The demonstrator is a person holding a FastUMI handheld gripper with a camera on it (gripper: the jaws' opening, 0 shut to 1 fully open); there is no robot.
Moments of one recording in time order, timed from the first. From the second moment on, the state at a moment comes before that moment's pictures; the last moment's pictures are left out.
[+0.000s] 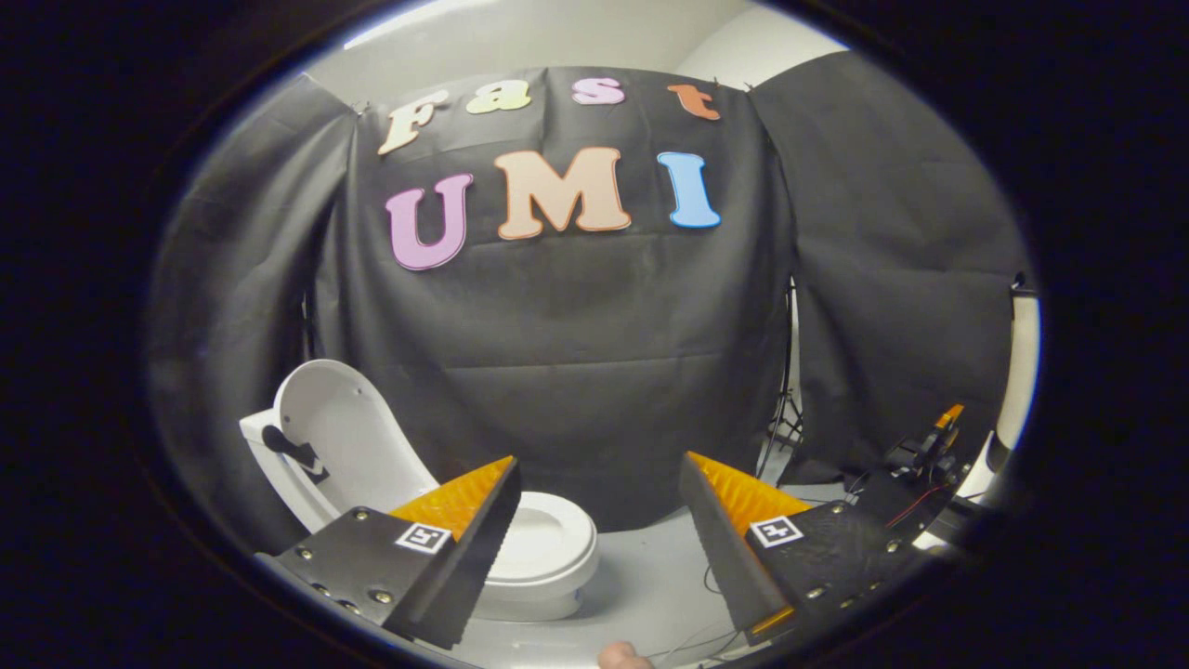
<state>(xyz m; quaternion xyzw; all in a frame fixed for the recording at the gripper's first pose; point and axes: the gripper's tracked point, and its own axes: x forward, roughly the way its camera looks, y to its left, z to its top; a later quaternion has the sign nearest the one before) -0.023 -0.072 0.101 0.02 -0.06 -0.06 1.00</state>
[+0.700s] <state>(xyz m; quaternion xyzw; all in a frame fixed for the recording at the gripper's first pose) -0.013 -0.040 0.028 -0.01 -0.02 -0.02 1.00</state>
